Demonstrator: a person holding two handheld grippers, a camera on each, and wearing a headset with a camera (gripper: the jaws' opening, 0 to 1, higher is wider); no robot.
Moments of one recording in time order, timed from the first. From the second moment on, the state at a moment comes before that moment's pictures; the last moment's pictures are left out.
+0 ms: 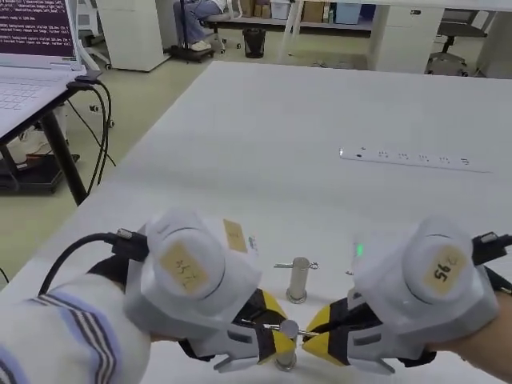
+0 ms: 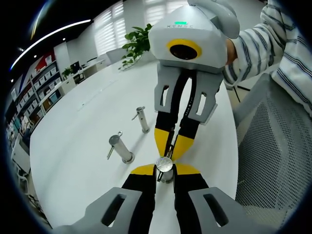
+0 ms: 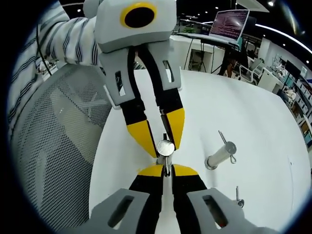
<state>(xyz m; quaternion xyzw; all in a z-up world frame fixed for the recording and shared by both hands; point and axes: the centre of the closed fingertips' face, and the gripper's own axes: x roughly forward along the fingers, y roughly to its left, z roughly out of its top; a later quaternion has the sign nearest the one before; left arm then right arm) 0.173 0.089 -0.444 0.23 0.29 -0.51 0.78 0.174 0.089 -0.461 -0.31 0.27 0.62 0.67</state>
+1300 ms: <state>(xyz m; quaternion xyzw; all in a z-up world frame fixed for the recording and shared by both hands) 0.177 0.102 -0.437 0.18 0.28 -0.46 0.82 0.173 0.082 -0.466 -0.21 0.28 0.59 0.73</state>
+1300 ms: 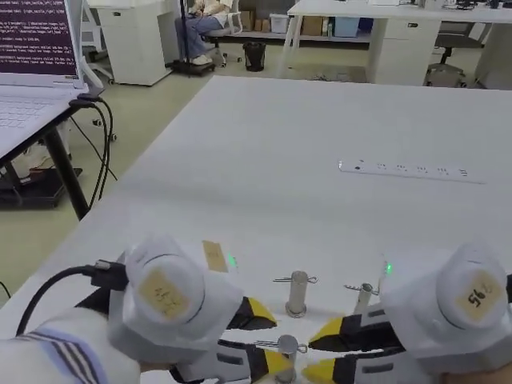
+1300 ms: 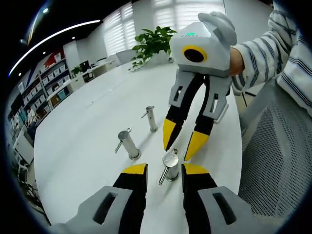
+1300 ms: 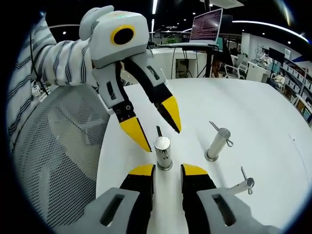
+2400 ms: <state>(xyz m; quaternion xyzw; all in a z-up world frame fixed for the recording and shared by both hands) 0.137 0.146 -0.432 0.03 0.29 -0.35 0.89 0.171 0.122 -0.490 -0.10 0.27 0.62 0.73</state>
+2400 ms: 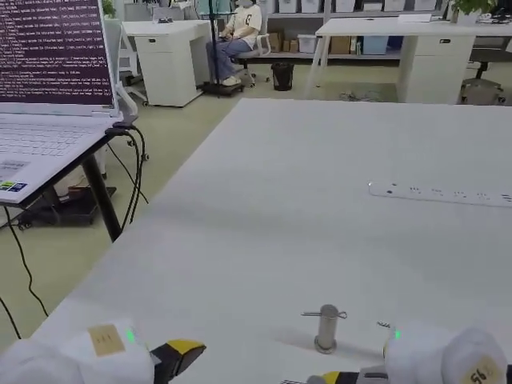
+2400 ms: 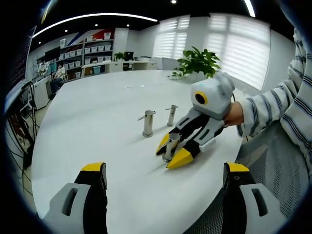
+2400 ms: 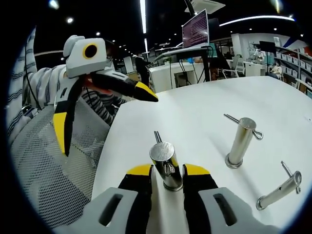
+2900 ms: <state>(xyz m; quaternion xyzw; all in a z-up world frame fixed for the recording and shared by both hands) 0.132 0.147 -0.435 0.04 0.30 -0.34 0.89 0.169 0.123 -0.487 -0.17 0.21 0.64 0.72</state>
